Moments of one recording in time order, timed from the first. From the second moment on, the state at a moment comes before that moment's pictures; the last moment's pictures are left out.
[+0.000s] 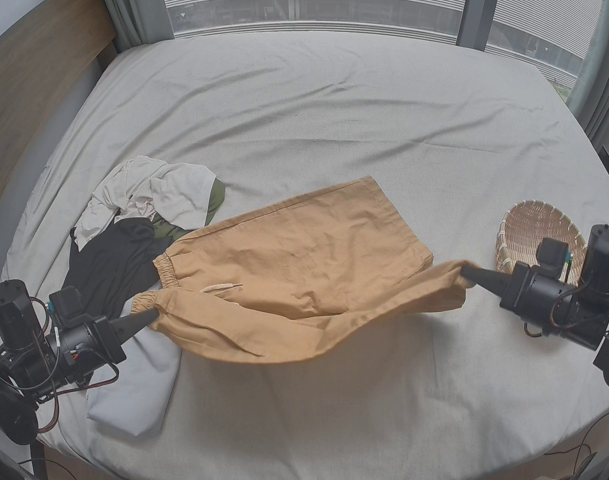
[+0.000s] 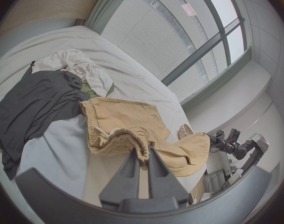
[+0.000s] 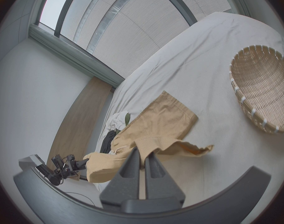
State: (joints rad) left arm -0.08 1.61 -0.13 -1.27 -0.52 -0.49; right arm 0.35 1.55 -0.44 -0.93 0.27 0.61
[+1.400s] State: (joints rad) left arm -0.08 1.80 -0.28 -1.34 -0.37 -0.64; right arm 0.28 2.08 -1.16 -0.92 0.33 0.62
